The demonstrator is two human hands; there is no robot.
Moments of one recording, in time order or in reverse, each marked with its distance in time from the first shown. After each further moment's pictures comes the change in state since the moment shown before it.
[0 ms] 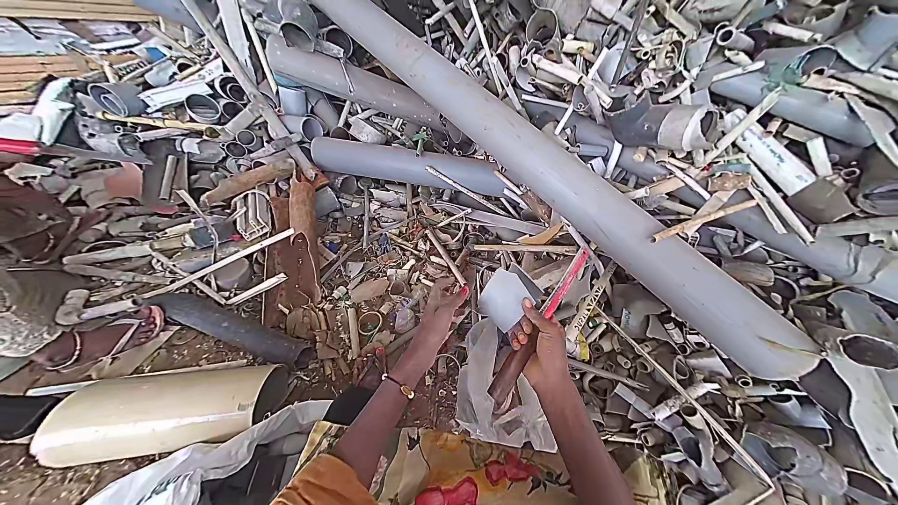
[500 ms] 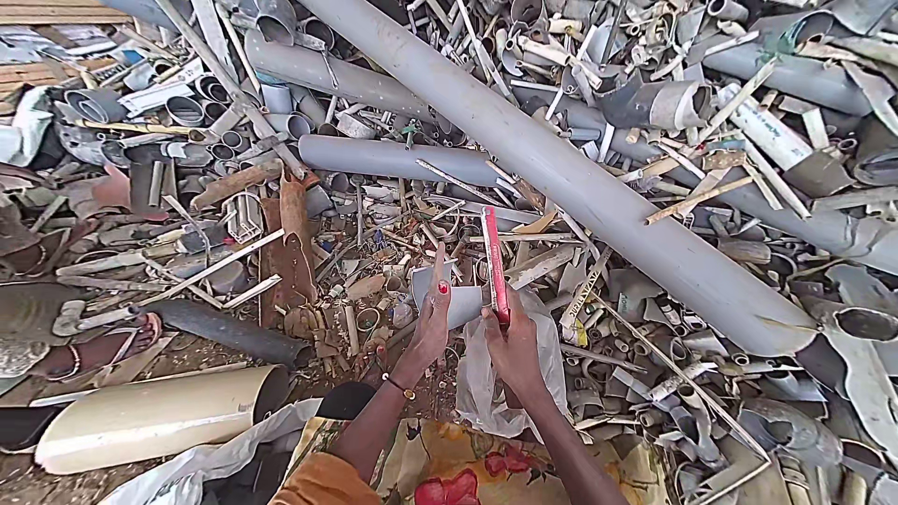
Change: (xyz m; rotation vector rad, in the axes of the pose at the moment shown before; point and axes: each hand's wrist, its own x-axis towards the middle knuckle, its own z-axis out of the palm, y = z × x) left_hand -0.015 -0.010 0.008 0.170 -0.090 0.643; right_hand -0.019 0.017 -0.010 -1.099 -0.255 -0.530
